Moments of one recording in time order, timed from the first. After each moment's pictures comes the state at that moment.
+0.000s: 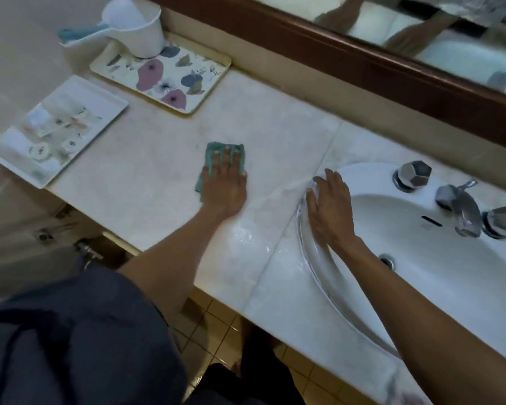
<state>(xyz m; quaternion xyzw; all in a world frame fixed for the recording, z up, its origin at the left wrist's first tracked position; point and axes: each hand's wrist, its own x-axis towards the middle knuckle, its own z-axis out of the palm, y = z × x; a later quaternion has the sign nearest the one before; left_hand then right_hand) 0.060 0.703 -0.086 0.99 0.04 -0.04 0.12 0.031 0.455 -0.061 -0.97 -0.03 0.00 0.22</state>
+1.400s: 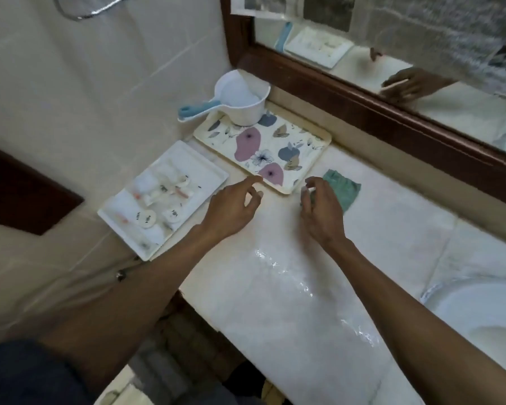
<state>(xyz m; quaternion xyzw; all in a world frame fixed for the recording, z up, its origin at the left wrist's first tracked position) 0.155 0.944 0.017 0.96 0.03 0.02 0.27 0.208 0.733 -0.024 -0.92 -0.08 -0.02 0.38</state>
